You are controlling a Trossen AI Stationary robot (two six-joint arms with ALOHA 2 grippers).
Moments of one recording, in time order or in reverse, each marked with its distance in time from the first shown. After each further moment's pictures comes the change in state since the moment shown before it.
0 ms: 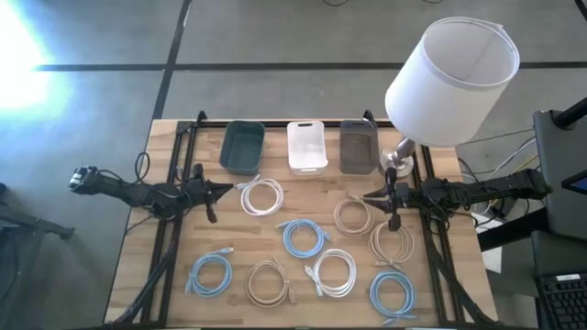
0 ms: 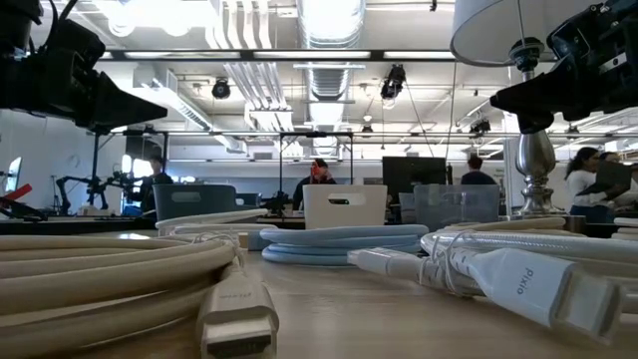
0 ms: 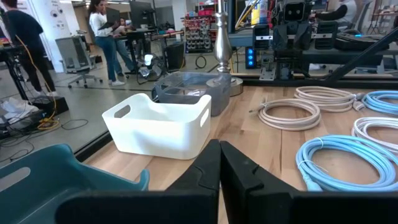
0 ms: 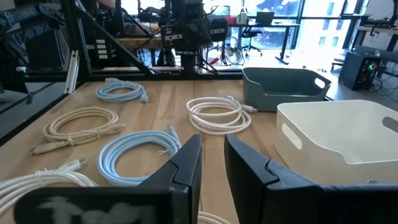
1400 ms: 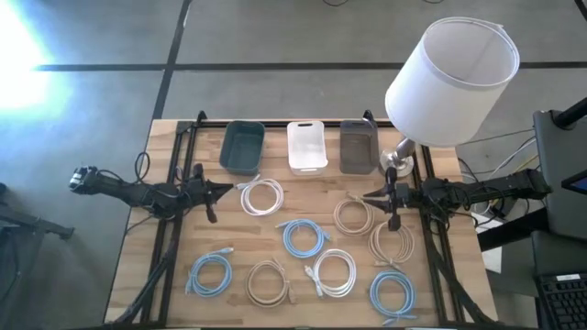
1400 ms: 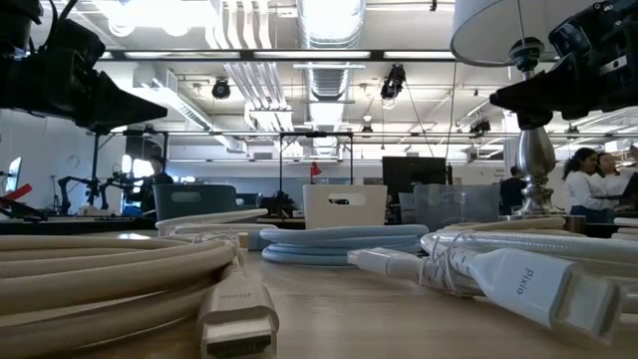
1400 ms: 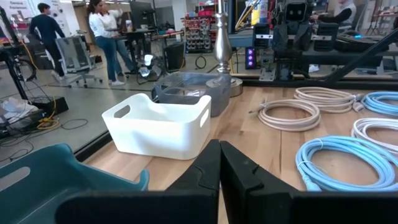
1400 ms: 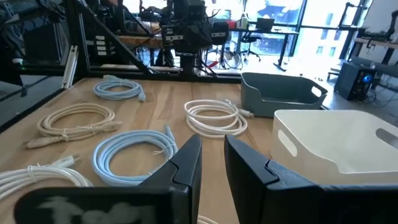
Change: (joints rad) left arm 0.000 0.000 0.000 0.005 0.000 -0.015; right arm 0.000 0.000 0.000 0.011 0.000 -0.058
